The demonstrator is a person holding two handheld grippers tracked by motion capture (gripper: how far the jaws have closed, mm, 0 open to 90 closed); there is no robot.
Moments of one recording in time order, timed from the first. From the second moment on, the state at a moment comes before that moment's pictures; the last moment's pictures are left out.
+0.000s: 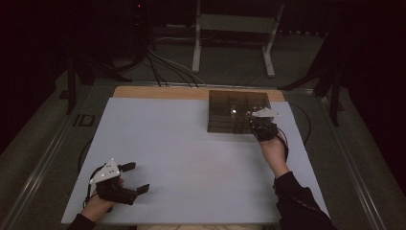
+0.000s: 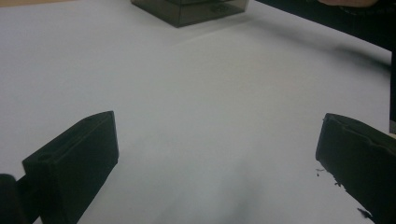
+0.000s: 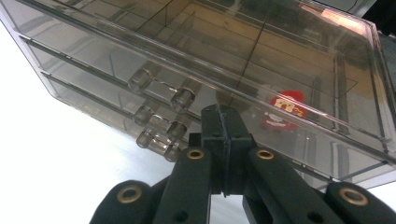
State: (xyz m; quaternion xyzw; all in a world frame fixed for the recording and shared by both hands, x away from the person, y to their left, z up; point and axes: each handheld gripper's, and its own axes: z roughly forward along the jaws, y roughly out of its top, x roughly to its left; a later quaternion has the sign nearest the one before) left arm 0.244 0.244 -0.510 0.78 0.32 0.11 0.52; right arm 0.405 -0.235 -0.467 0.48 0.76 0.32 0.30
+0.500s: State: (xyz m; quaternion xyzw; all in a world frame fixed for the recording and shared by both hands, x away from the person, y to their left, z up) left arm 0.244 0.244 -0.511 0.78 0.32 0.10 0.52; right arm 0.403 -0.238 -0.465 0.48 0.76 0.32 0.29
